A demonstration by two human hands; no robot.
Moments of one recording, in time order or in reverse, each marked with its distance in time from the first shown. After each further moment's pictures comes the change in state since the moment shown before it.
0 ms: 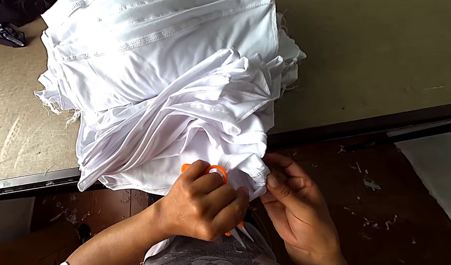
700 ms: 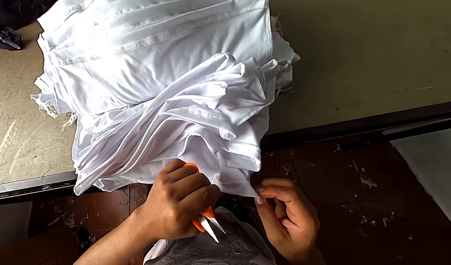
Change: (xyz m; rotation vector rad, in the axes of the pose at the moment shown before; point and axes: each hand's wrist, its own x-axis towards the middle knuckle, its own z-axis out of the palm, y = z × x) left_hand -0.016 -0.009 -0.015 -0.137 -0.008 -0.184; right_hand -0.014 0.026 -0.030 -0.852 -0.106 -0.624
